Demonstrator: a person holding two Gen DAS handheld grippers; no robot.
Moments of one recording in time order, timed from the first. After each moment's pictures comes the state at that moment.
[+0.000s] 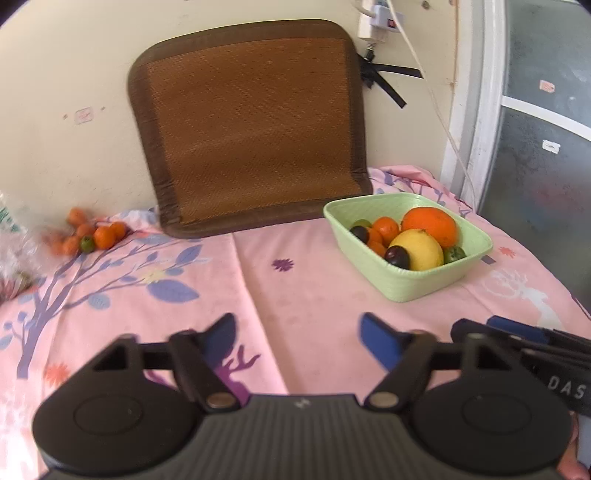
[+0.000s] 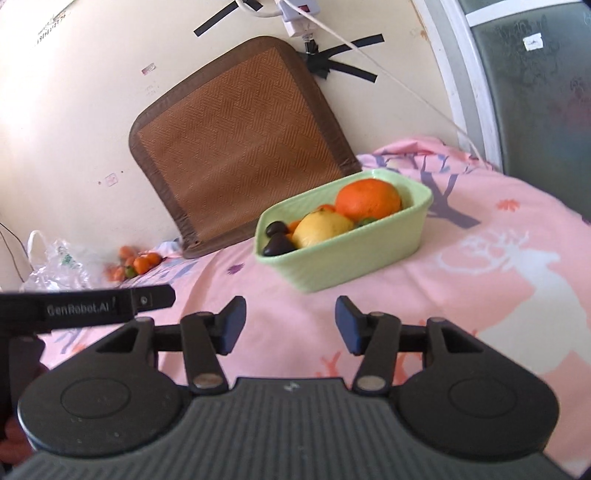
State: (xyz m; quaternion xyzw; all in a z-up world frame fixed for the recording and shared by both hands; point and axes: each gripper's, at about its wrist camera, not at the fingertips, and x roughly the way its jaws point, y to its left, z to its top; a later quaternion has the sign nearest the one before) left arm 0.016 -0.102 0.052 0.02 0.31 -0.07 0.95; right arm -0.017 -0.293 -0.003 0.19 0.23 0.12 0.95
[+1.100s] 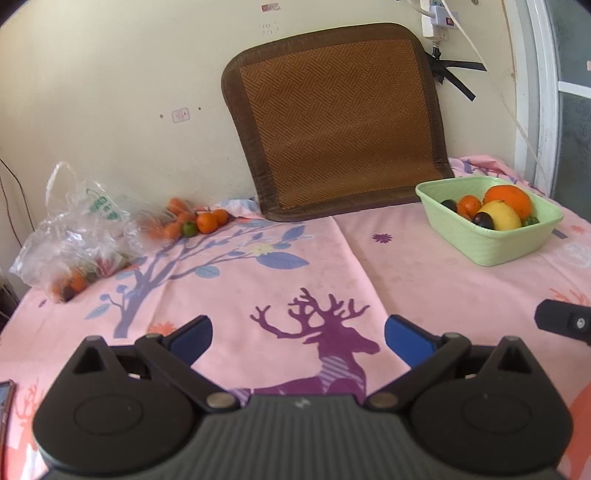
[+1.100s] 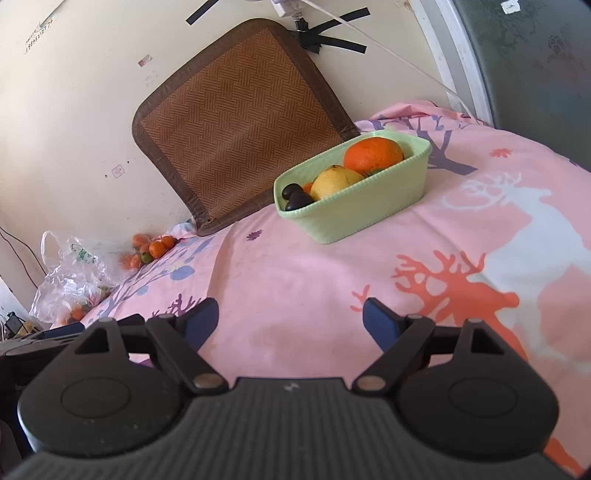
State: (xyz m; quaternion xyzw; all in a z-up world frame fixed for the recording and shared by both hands) left arm -0.030 -0.077 0.041 0.07 0.29 0.07 0.95; right arm -0.044 -0.279 -0.007 0.23 0.27 0.11 0.93
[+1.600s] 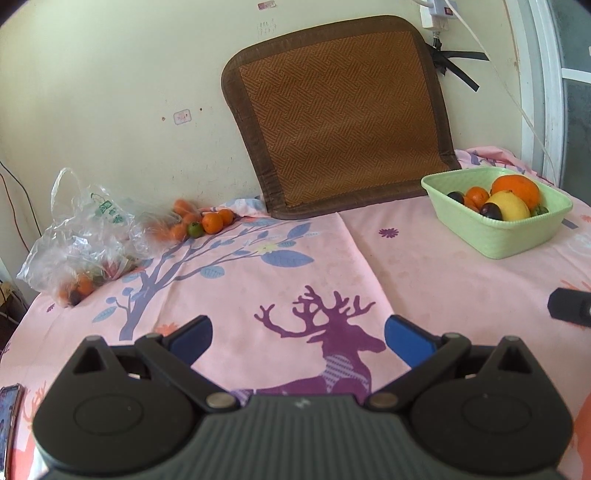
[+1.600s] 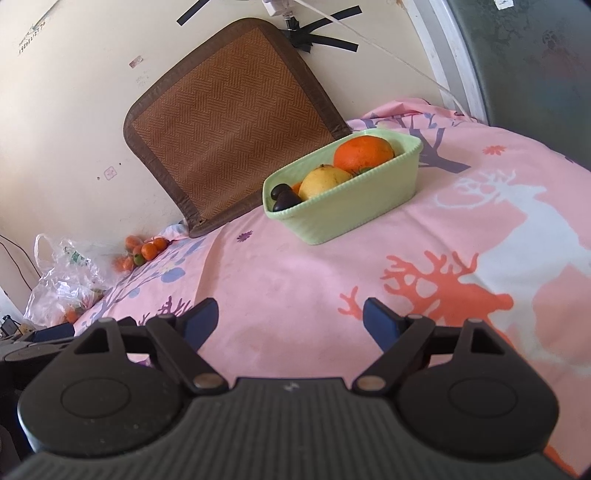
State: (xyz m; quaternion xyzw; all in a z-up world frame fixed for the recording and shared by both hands) left arm -0.026 -0.080 0.035 0.09 0.30 0.07 0.95; right arm -0.041 -0.284 -0.010 0.23 0.27 0.10 0.93
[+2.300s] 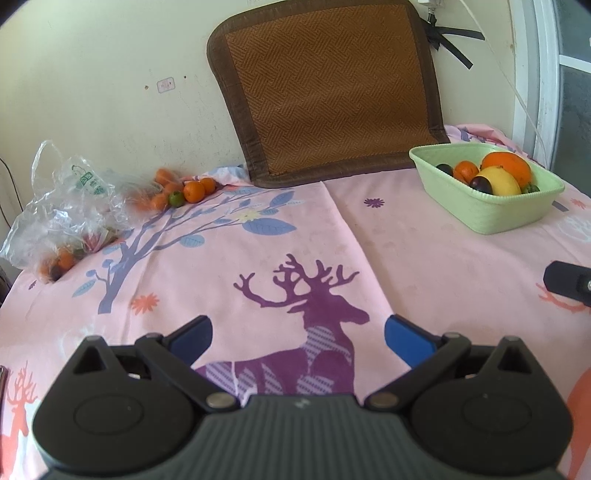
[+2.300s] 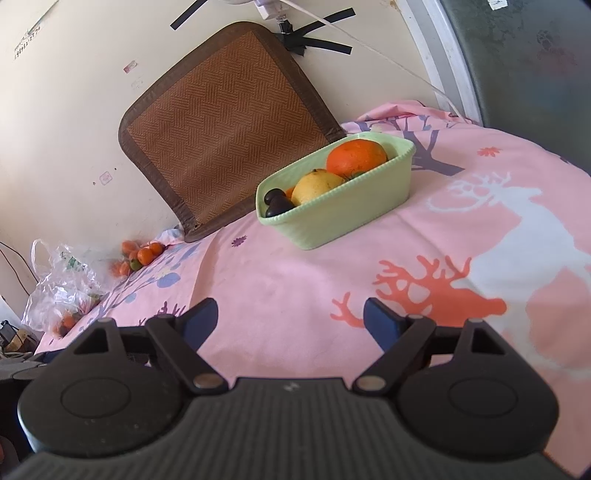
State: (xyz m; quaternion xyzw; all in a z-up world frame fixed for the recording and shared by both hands) left arm -0.020 -0.076 0.025 0.07 0.35 0.05 0.93; right arm -0.039 -0.287 -0.010 0.23 0.27 0.10 0.93
